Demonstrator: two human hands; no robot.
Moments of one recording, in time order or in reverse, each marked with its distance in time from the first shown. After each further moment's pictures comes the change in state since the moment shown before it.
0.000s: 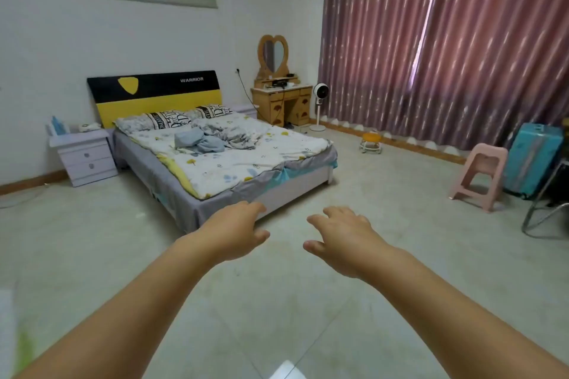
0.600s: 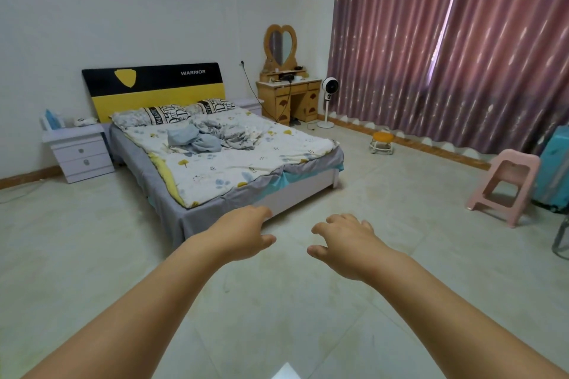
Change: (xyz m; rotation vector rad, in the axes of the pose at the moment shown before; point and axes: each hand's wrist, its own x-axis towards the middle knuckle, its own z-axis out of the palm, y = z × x) left_hand 0.190 0.019 0.030 -0.004 -0.063 -0.038; right_hand 0.161 0.116 0.006 -0.024 -0.082 0.002
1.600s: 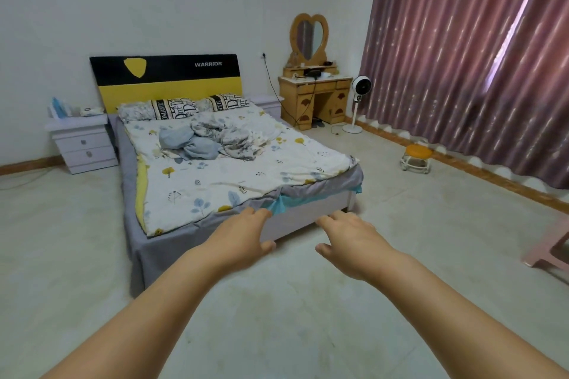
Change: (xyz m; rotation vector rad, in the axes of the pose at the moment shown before) left_hand 0.371 0.045 0.014 -0.083 0.066 -0.139; right_hand 0.340 0.231 -0.047 -0.002 0.037 -0.151
